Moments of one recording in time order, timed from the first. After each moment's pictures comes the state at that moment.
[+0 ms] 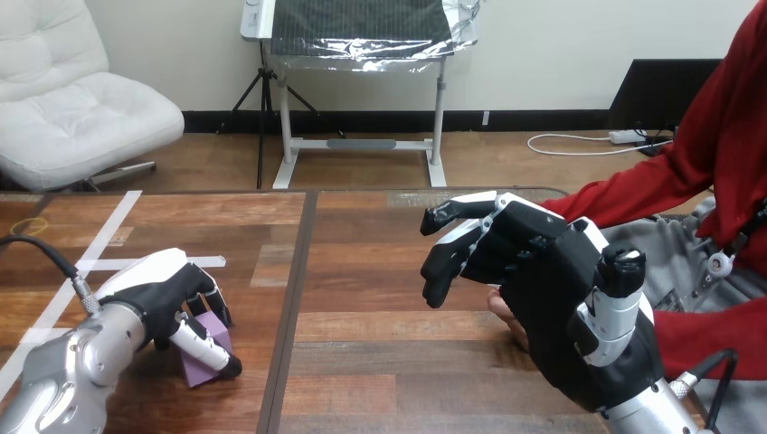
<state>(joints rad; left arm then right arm) -0.33 0.62 -0.28 0.44 0.56 0.13 -0.31 0.21 -0.16 0.04 -0.28 0.42 -0.25 0.59</state>
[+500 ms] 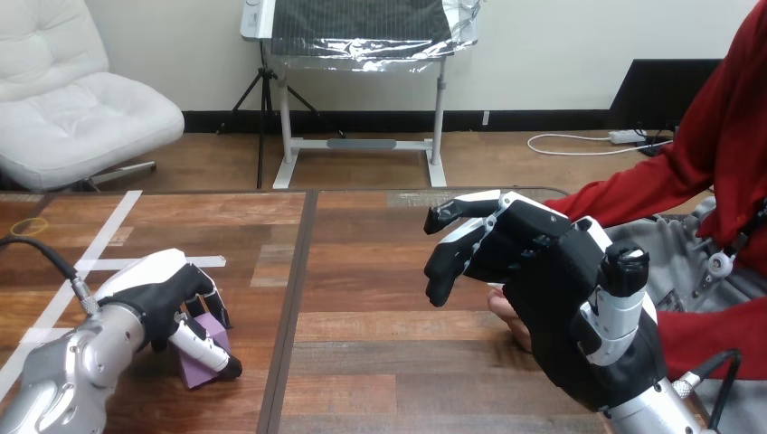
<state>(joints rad) -0.33 0.62 -0.28 0.44 0.56 0.13 -0.30 0.21 -0.16 0.04 -0.28 0.42 -0.25 0.59</state>
